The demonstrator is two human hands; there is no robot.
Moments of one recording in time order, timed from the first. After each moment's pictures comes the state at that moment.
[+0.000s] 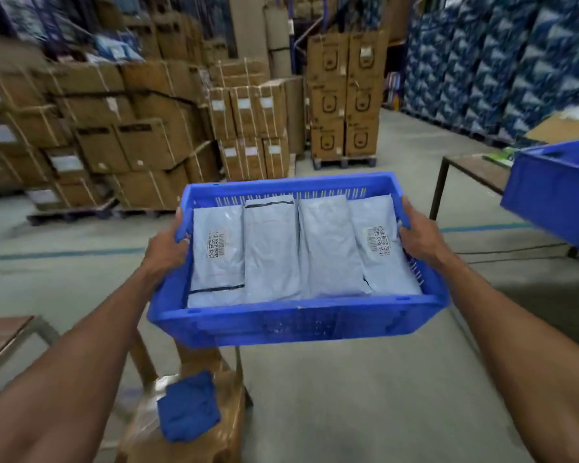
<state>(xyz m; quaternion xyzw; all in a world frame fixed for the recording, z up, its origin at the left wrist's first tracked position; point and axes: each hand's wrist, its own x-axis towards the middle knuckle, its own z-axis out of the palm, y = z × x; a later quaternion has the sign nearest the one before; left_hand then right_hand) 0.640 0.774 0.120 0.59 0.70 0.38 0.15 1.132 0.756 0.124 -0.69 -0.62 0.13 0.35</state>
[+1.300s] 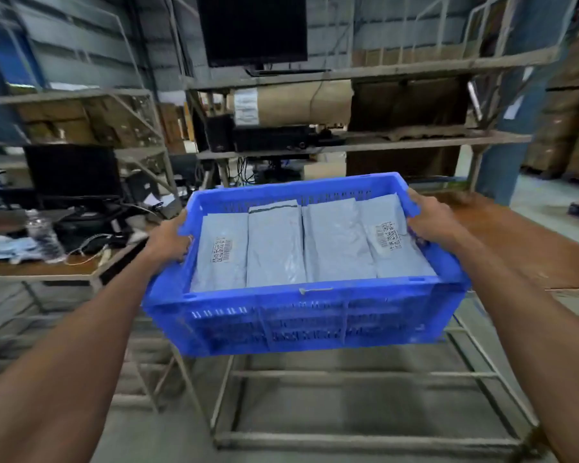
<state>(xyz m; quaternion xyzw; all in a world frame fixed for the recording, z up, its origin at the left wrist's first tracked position) 0.472 -0.376 0.200 -0.09 0.88 0.43 -0.17 0.458 0.117 0.228 -0.04 -0.93 0.33 0.15</state>
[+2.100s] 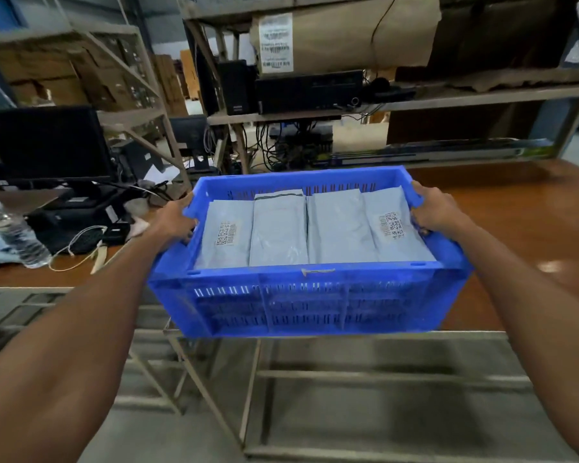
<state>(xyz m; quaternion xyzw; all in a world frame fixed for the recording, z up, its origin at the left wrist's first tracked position) 0.207 -0.534 0.159 -0.12 0.91 0.38 -0.11 0.182 -0.041 0.154 -0.06 -0.95 0.30 0.08</state>
